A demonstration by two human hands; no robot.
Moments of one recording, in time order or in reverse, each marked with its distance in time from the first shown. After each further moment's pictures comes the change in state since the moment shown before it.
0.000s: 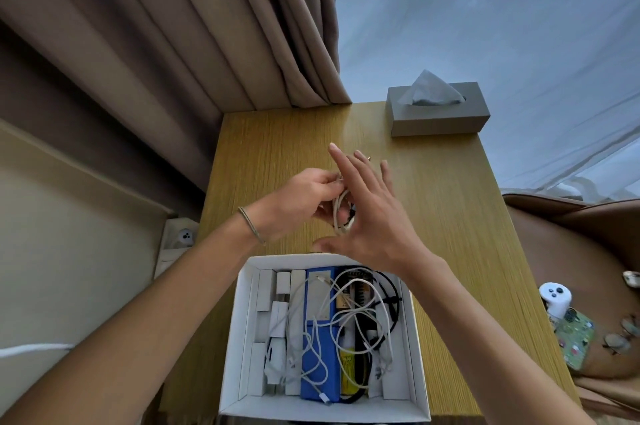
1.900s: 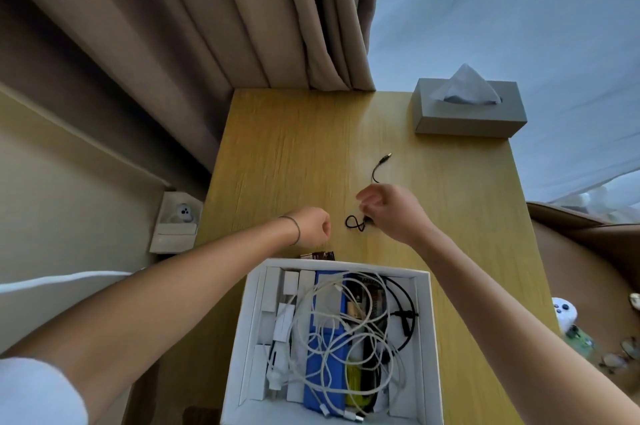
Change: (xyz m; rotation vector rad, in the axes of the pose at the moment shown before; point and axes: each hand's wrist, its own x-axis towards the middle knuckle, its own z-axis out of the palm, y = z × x) left_hand 0.086 -0.154 -0.049 0.900 -0.062 -0.401; right_hand 0.054 0.066 0.038 0.029 -0.295 0.497
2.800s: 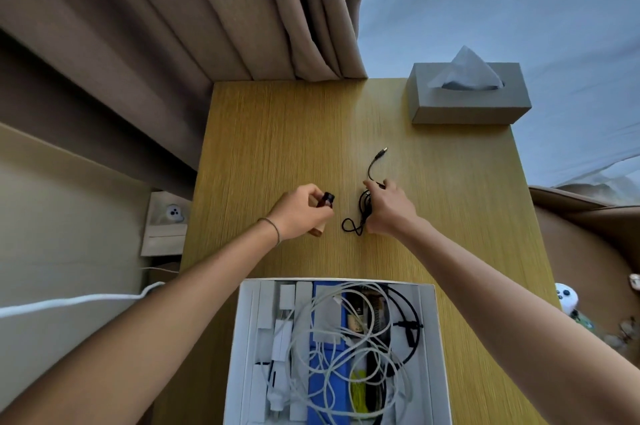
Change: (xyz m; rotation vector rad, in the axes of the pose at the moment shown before) left_hand 0.013 -0.009 -0.024 -0.517 0.263 0.030; right_hand 0.074 0.053 0.037 -0.438 -0.142 0.264
